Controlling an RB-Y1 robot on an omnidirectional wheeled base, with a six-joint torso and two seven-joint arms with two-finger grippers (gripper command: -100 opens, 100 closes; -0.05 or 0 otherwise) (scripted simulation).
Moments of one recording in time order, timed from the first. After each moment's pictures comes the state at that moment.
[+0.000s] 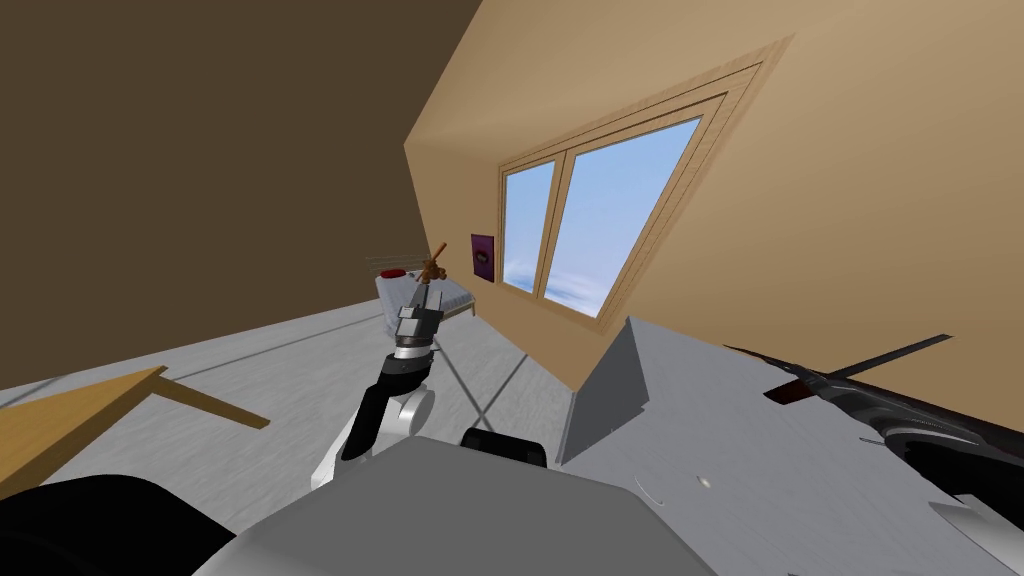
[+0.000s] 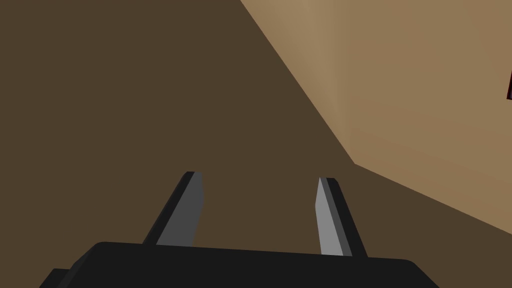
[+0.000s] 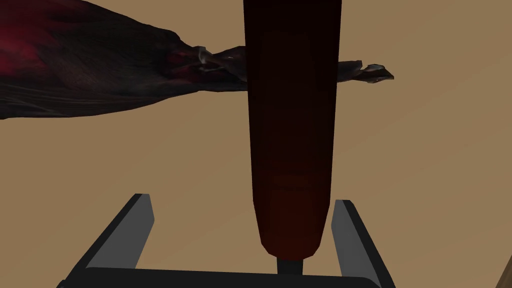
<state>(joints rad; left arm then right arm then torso) 0.47 0.04 -0.05 -2.37 0.08 -0.47 -0.12 0.06 -1.21 -0.32 -0.70 0.11 -0.29 0.29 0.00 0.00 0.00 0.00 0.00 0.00</state>
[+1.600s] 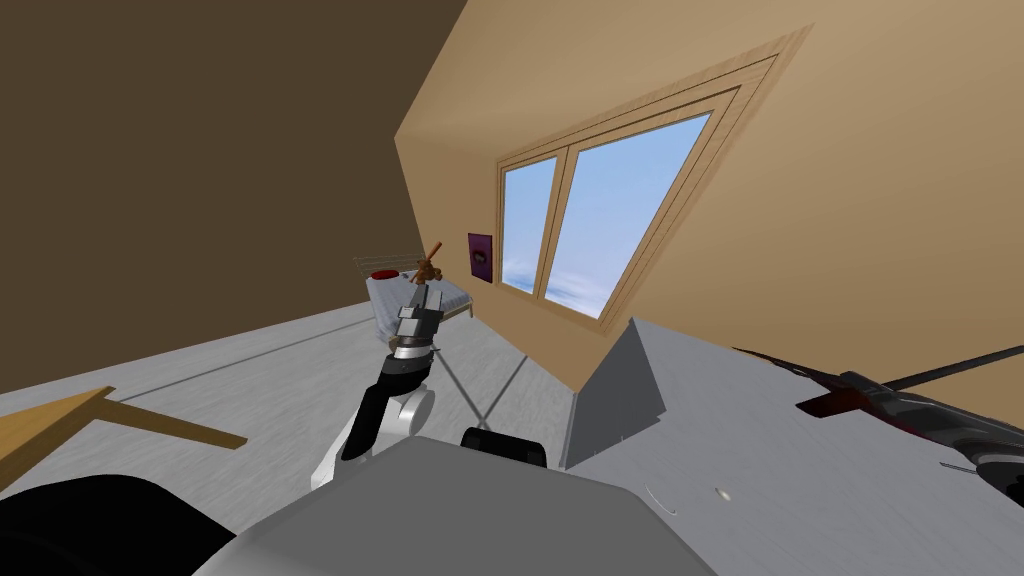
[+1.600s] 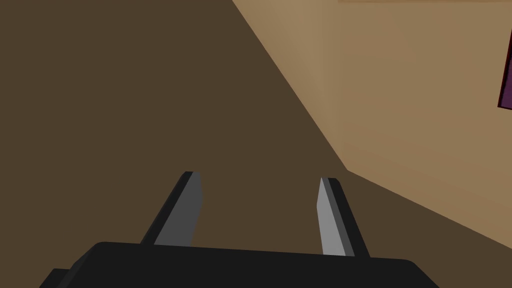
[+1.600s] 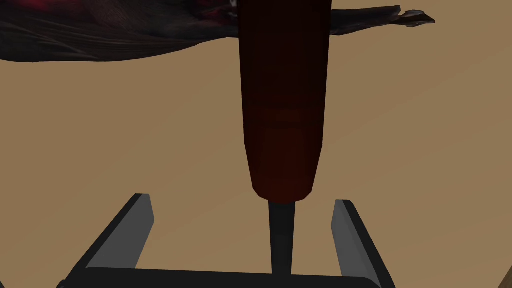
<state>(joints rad) 0.47 0.04 -0.05 -2.37 0.08 -0.47 -0.12 -0.12 -1.29 -0.20 -0.33 0.06 -0.53 0.33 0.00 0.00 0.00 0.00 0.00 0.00</state>
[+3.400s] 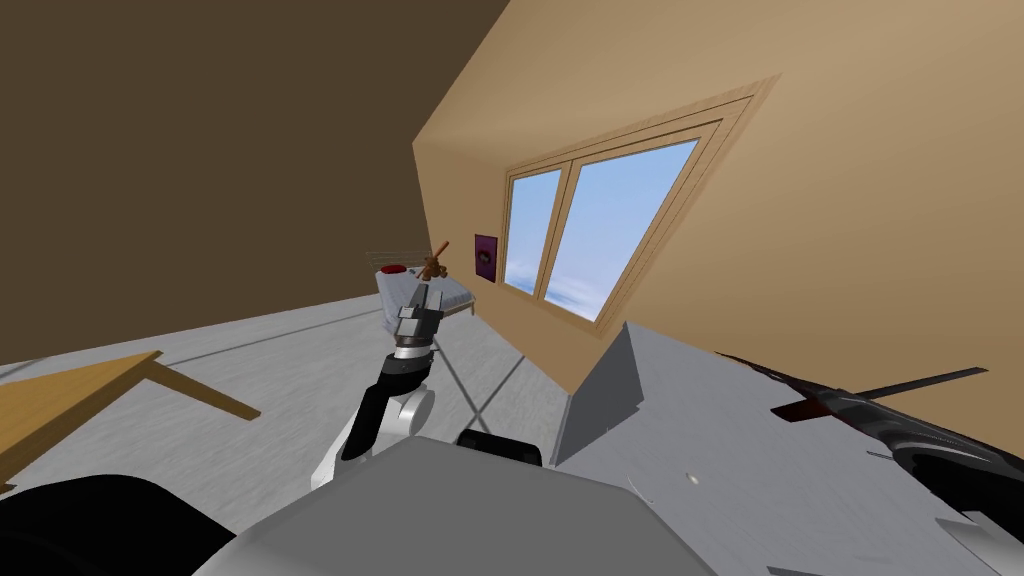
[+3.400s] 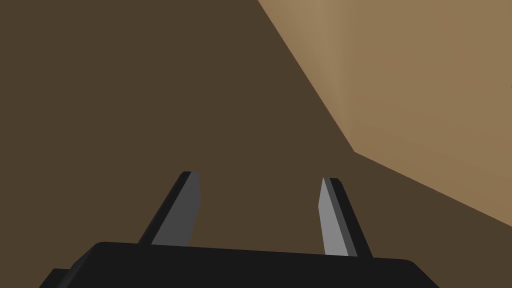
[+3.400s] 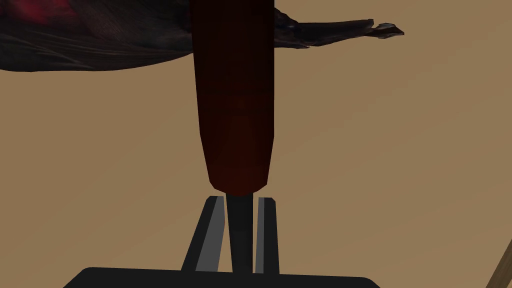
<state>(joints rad) 0.47 0.04 -0.05 -2.37 0.08 -0.47 -0.12 0.15 -1.16 -0.40 -0.79 0.13 -0.22 0.29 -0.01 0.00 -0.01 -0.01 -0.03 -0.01</state>
